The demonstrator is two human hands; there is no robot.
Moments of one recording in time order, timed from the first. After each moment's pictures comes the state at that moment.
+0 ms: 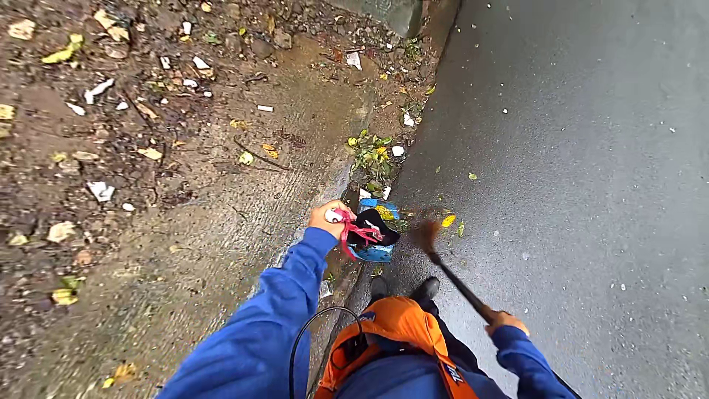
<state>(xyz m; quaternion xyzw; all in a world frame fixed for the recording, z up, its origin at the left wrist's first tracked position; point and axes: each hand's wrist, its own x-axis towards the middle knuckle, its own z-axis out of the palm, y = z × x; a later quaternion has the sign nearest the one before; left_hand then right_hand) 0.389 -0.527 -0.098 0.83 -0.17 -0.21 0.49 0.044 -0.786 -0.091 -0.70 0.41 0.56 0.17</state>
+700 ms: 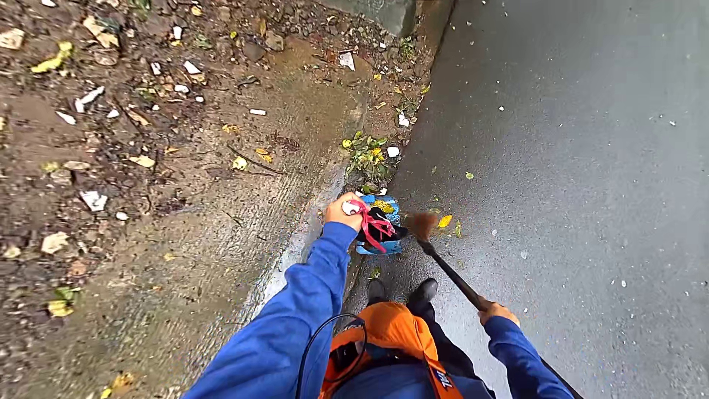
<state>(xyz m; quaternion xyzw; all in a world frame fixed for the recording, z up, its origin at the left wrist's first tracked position) 0.388 -0.594 -0.095 0.86 -0.14 -0.18 0.46 0.063 -0.809 -0.112 -0.69 0.45 0.53 0.20</state>
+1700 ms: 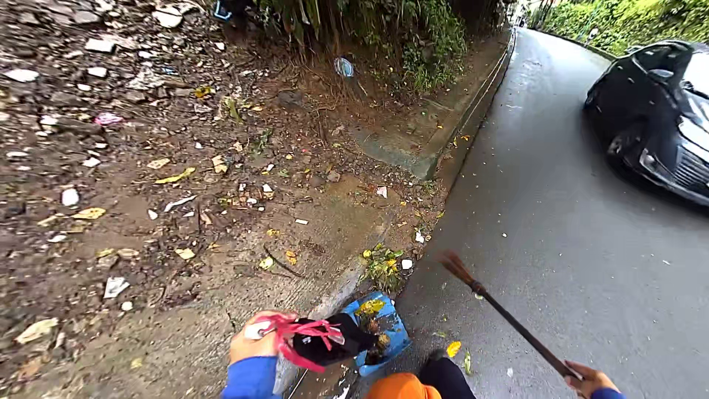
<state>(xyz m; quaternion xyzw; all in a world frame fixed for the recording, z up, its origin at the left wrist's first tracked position) 0.494 -0.485 -0.054 0.80 0.13 0.04 0.59 0.186 -1.027 -0.027 -0.75 0.53 0.22 0.33</state>
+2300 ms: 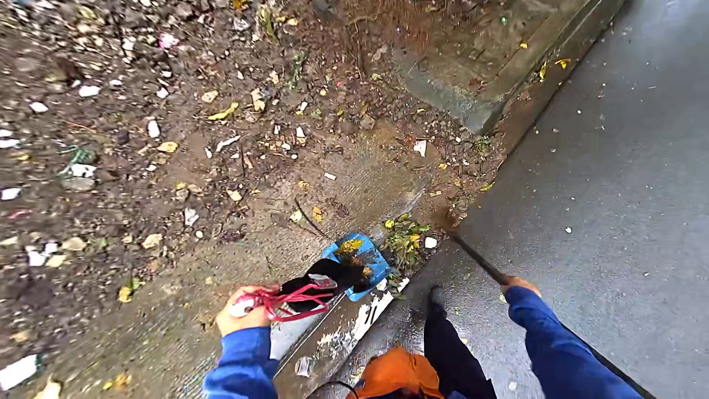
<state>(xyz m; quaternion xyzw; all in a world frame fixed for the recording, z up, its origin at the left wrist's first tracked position) 0.643 -0.648 -0.056 0.82 0.23 0.13 0.51 0.635 -1.144 -0.156 -0.83 0.28 0.46 0.12</state>
